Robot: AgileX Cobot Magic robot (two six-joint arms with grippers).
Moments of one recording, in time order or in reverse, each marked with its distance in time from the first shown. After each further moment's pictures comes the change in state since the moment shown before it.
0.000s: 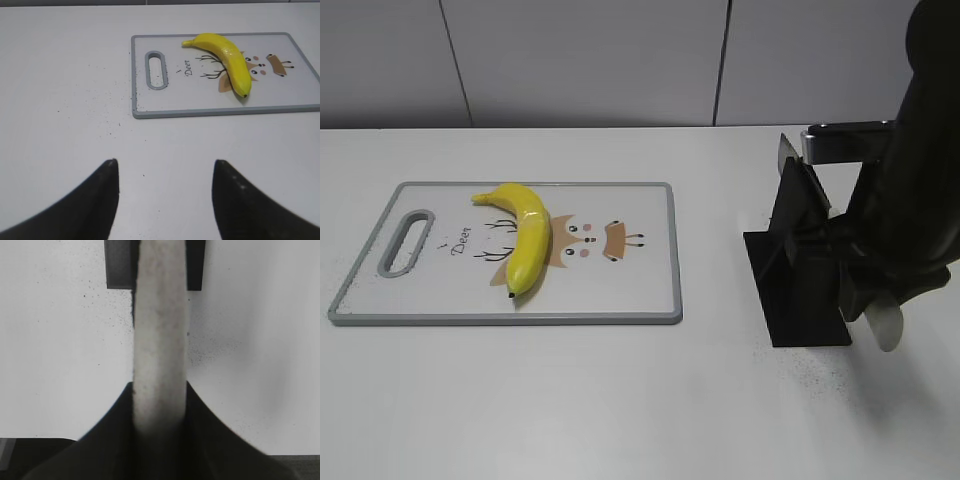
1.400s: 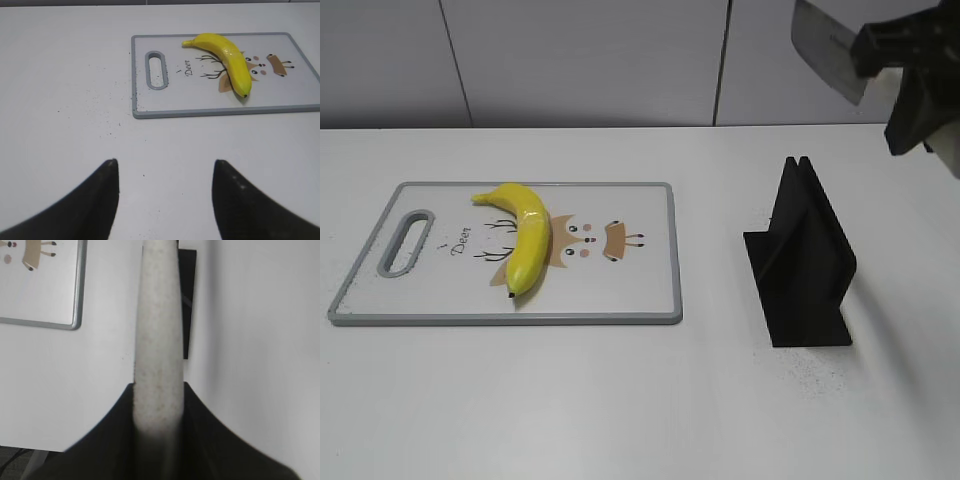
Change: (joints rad) left arm 0.000 0.000 0.000 0.000 0.000 0.000; right arm 0.000 -0.192 -0.316 -0.072 0.173 -0.049
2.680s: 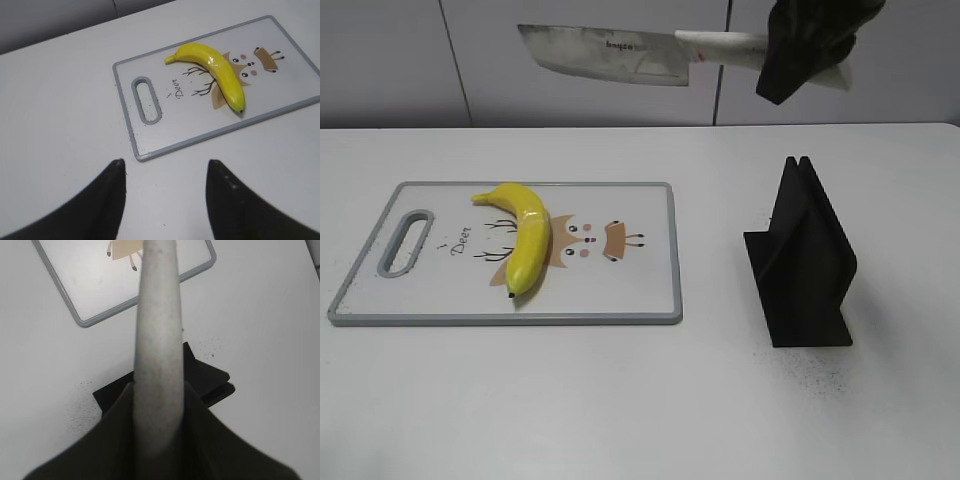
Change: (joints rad) left arm 0.000 0.582 -0.297 -0.075 -0.130 0.309; right arm 0.000 0.338 -0.369 0.158 0.009 -1.052
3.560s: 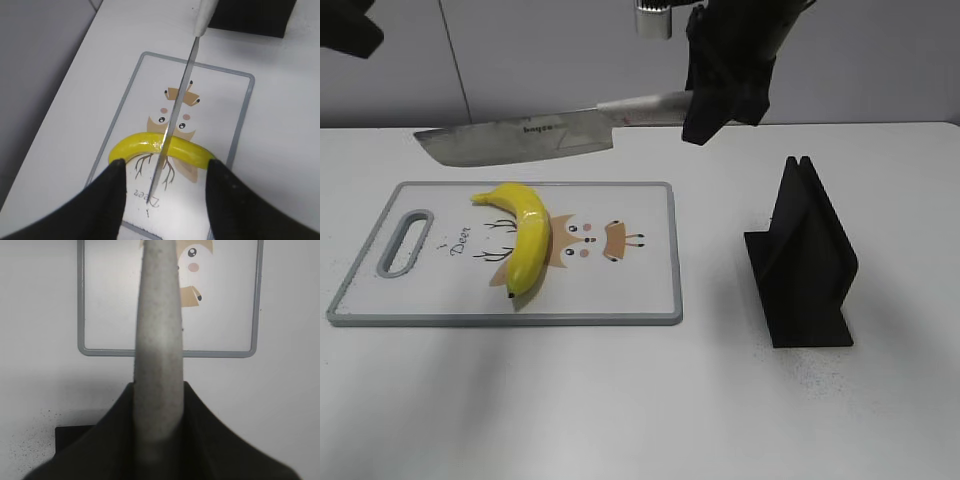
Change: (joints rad) left arm 0.000 0.858 -0.674 -0.454 0.224 0.983; right arm 0.000 0.255 -0.153 0.180 -0.003 -0.510
